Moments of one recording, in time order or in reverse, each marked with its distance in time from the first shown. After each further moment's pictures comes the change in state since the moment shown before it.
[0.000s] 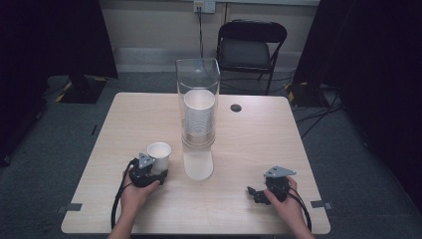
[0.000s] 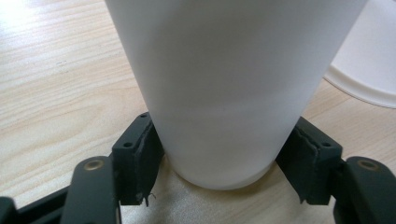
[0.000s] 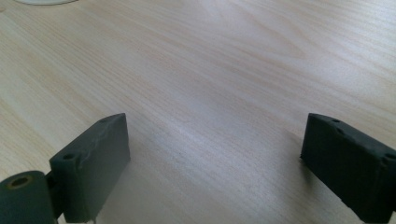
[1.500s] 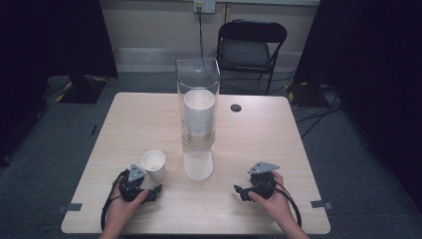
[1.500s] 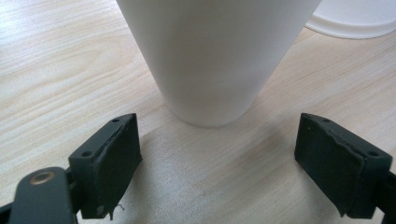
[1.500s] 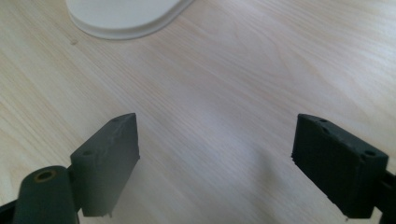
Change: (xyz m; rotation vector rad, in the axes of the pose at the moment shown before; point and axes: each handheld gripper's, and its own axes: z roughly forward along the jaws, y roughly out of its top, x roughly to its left) left arm 0.004 -0.028 -0.032 0.037 -0.056 0.062; right arm 0.039 0.041 0.004 0.033 0.059 -0.082
